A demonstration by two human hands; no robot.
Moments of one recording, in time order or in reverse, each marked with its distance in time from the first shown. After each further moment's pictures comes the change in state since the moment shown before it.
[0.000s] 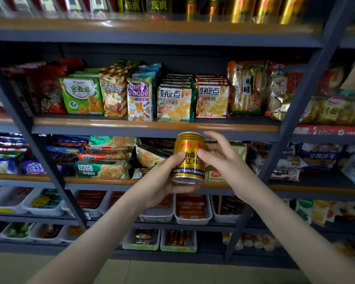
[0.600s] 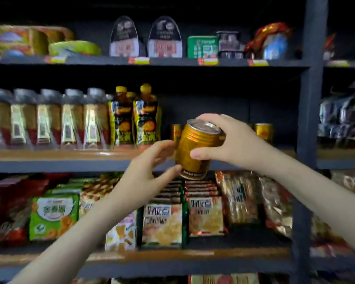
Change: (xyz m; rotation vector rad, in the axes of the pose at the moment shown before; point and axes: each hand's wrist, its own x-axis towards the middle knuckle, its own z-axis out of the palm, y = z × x) left_hand 0.095 0.228 0.001 1.026 0.200 1.126; right_hand 0.138 -0.212 -0.102 -0.746 0.251 -0.675
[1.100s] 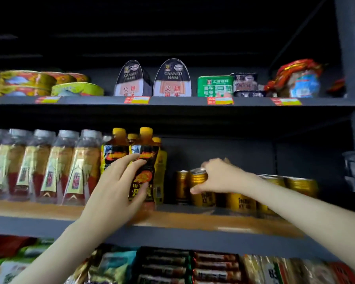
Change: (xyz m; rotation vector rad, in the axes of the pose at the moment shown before) left_hand 0.084 -0.097 -0.022 0.806 0.357 0.206; right_hand 0.159 0.103 0.045 -0.547 -0.312 0.101
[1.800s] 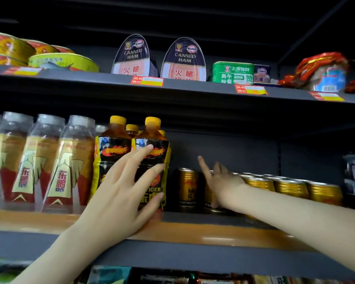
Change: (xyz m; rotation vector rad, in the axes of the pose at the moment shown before) left_hand 0.003 -0.024 0.026 0.103 -0.007 0.193; right_hand 0.048 -0.007 0.054 -0.390 -0.123 0.165
